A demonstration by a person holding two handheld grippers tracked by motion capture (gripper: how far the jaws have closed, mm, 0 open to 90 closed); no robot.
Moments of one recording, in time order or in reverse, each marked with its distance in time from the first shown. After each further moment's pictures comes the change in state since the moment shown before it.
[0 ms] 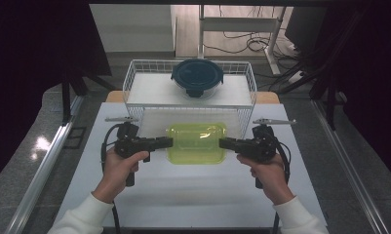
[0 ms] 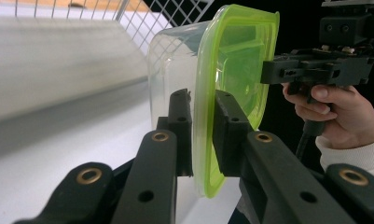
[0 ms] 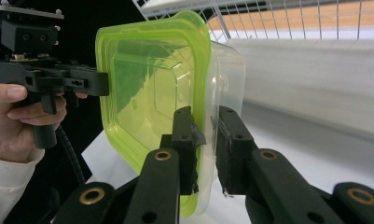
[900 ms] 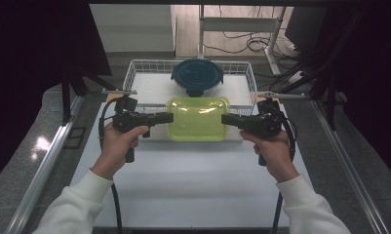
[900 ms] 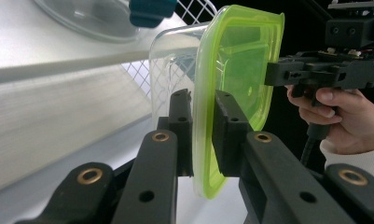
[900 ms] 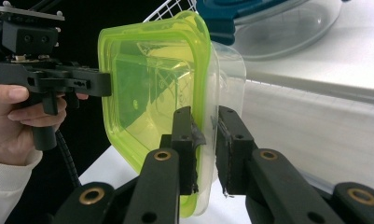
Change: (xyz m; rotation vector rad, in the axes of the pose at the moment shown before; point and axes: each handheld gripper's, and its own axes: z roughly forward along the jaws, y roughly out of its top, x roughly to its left) left arm -0.010 0.058 -0.007 -0.040 0.005 0.047; right arm 0.010 0.058 -0.011 -0.052 -0.015 -0.055
